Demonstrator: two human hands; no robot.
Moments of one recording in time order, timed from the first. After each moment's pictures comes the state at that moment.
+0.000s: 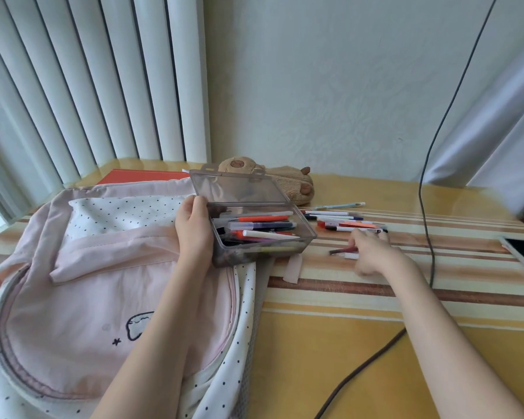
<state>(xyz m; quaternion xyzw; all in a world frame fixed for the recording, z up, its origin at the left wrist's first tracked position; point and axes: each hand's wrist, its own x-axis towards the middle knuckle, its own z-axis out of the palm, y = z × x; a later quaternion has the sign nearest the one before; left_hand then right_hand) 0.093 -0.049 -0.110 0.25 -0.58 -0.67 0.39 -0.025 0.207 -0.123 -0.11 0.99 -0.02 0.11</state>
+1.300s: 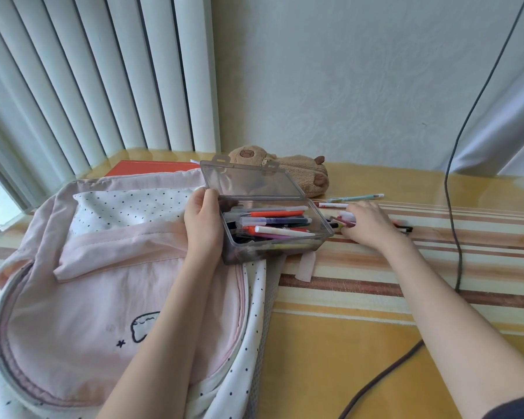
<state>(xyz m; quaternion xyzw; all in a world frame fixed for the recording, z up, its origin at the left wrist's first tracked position) 0.084 -0.051 -0.117 0.25 -0.59 -0.67 0.38 -0.090 0.181 -0.149 -0.22 0.97 -0.06 -0.03</state>
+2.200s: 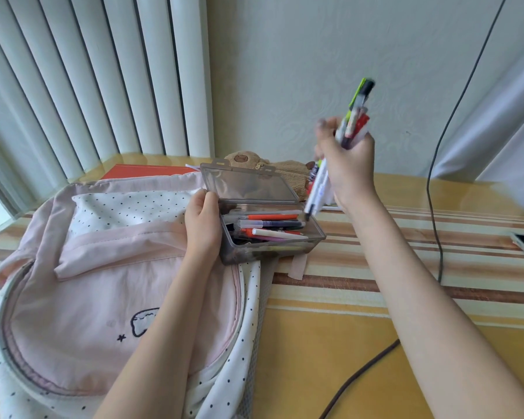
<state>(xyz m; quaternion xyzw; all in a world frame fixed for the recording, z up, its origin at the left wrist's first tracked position) 0.087 -0.050 -0.118 0.22 -0.60 -0.68 0.36 -0.005 0.110 -0.028 -0.26 0.61 -0.74 -0.15</state>
